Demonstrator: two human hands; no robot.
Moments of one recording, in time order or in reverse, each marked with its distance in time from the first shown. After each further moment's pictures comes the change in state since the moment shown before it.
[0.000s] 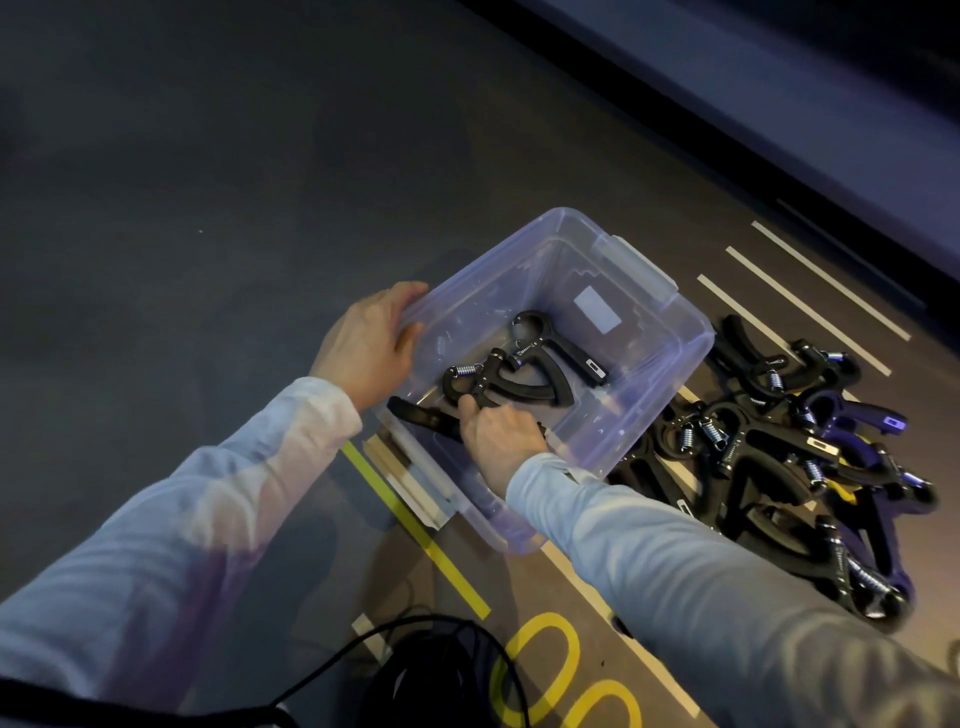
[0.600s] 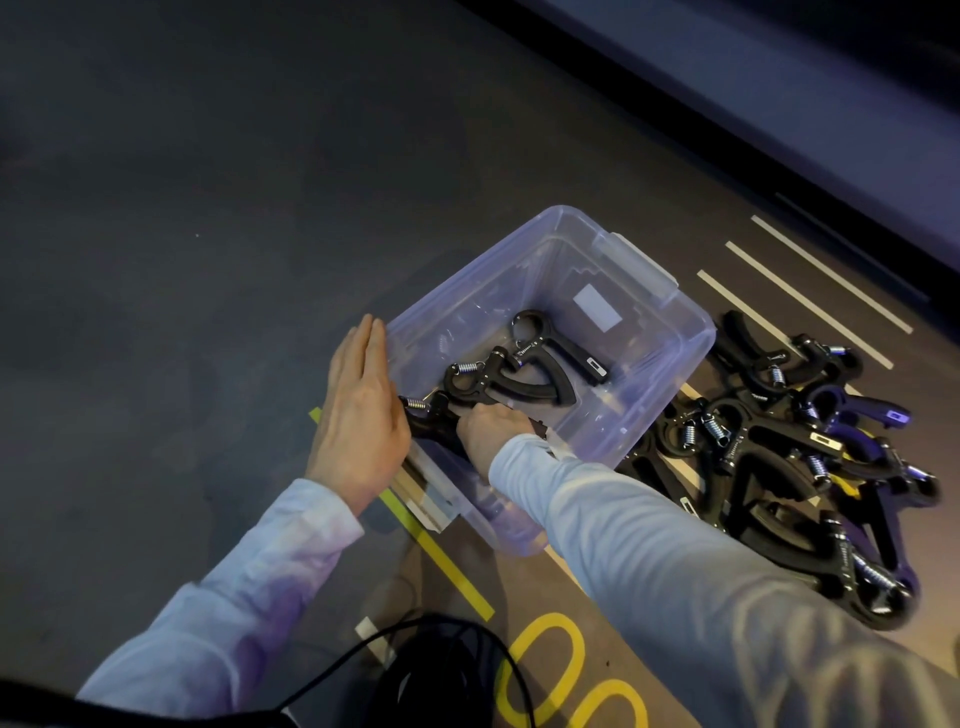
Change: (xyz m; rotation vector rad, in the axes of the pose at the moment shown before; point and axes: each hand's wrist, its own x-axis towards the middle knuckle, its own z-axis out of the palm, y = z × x) left_hand -0.063 0.015 0.012 -0.021 0.115 -0.111; right_hand 0.016 -0.001 -0.003 0.025 -0.168 0.005
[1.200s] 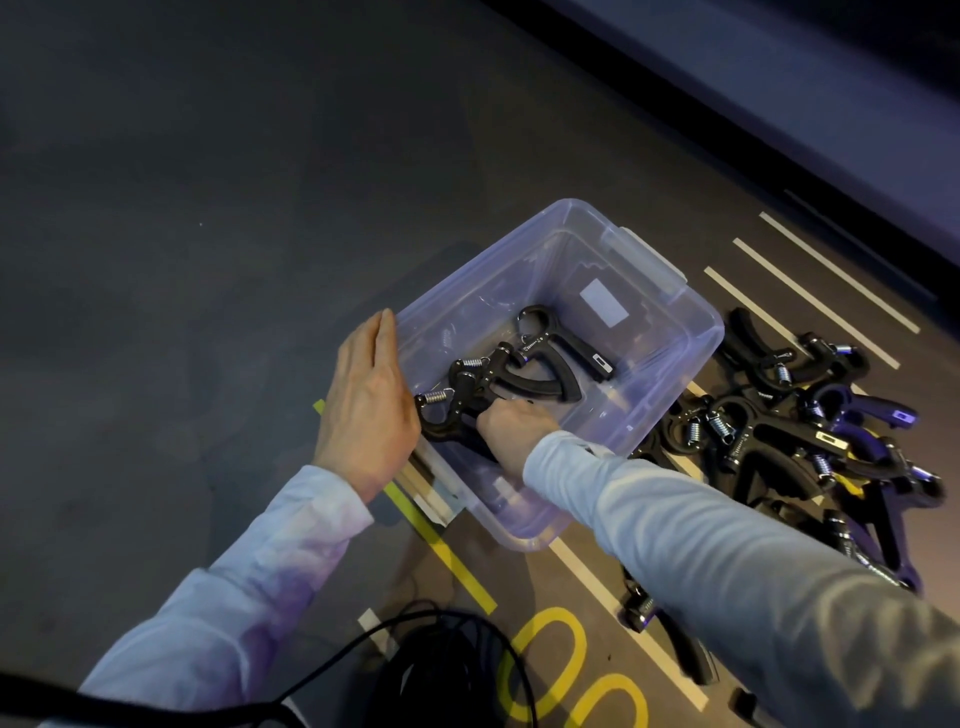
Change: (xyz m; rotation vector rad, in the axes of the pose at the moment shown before) left_hand 0.003 0.002 0.000 0.048 -0.004 0.006; right_hand -0.005 0.015 0.005 -0.057 0.022 -0.057
